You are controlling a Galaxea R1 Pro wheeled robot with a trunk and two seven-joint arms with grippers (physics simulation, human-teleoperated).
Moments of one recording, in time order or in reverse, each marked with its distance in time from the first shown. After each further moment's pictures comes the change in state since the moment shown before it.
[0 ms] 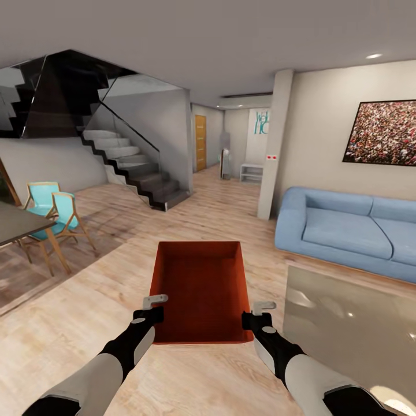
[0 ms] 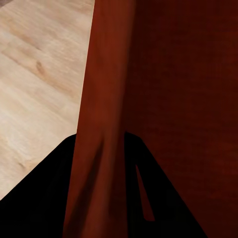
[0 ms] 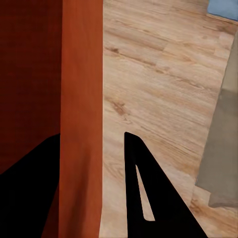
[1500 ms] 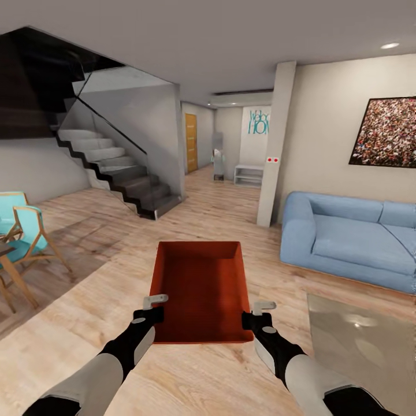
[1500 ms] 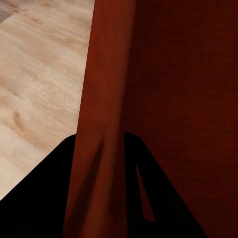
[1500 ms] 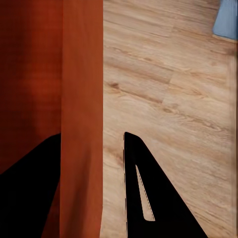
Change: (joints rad) left arm 0.000 -0.001 0.000 0.000 -0.002 0.000 0.000; right arm 0.000 0.000 -0.002 0.000 -0.002 -0.001 0.003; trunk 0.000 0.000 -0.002
